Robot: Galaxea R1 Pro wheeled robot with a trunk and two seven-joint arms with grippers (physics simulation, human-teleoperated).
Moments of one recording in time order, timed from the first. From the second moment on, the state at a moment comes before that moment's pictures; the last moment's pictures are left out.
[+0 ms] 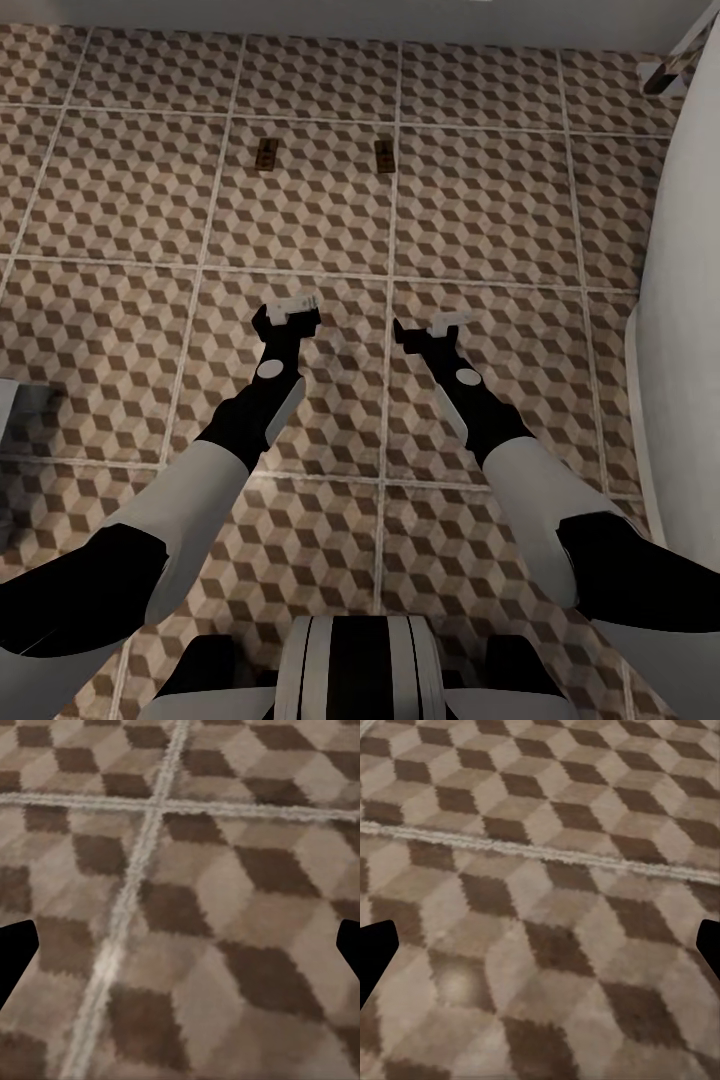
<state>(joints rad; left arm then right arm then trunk) -1.19 -0.14 -0.29 -0.70 0.18 -0.12 0.38 -1.22 0.12 0.11 -0.53 -0.02 -0.18 0.02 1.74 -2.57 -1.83</state>
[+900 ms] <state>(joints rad) -1.19 -0.14 -0.30 -0.75 0.18 -0.12 0.38 -1.22 0.12 0.11 -0.53 -0.02 -0.18 0.02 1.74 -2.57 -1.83</state>
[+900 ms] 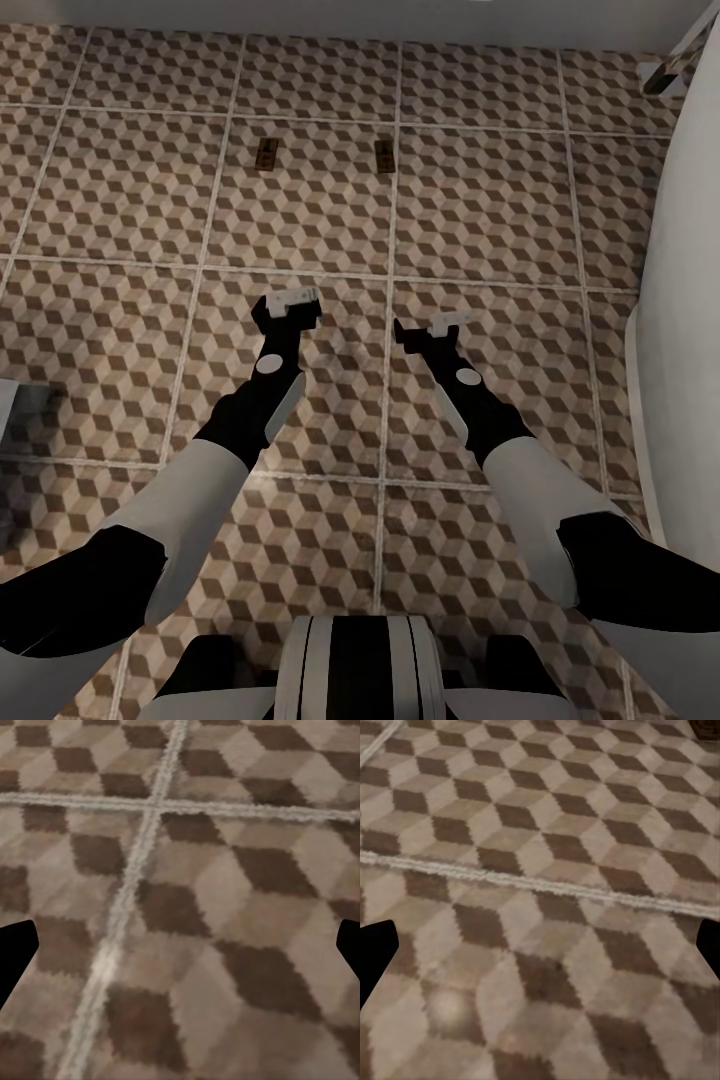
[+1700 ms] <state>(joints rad) -1.19 -0.14 -0.30 -0.75 0.18 -0.11 0.38 -1.22 0.12 0.11 -0.53 -0.02 -0.18 0.02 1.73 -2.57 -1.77</state>
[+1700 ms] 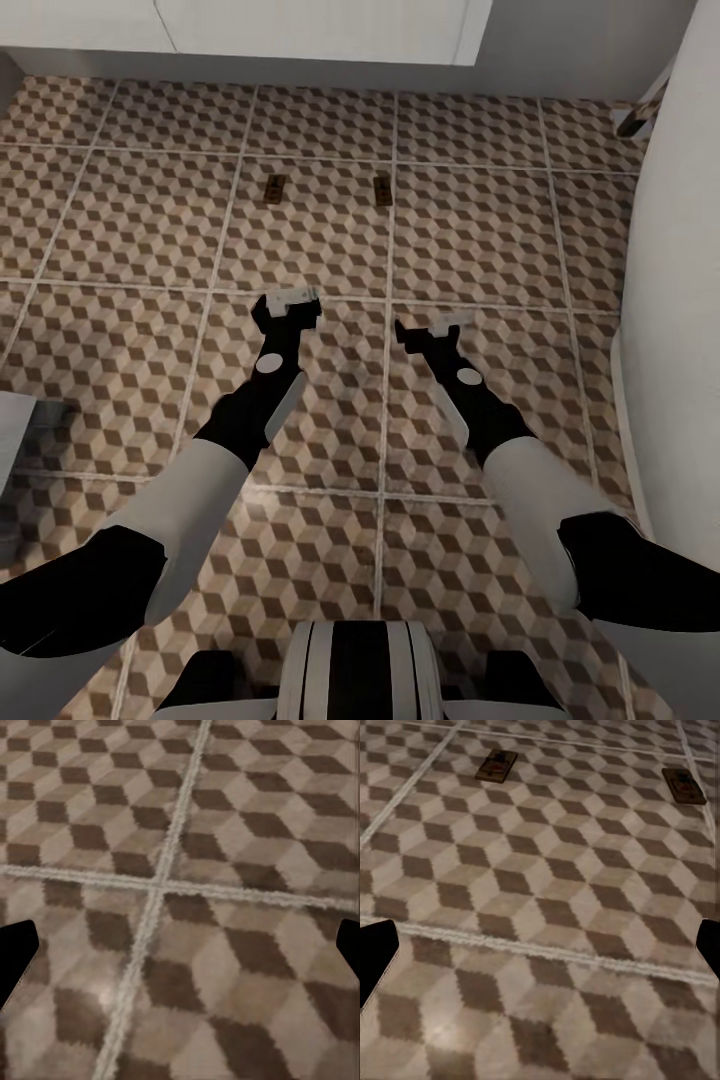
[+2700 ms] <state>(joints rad) -1.19 -0.14 -0.31 -0.75 0.18 -0.11 0.38 -1.22 0.12 0.11 -0.53 -0.02 -0.18 0.02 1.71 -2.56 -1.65</state>
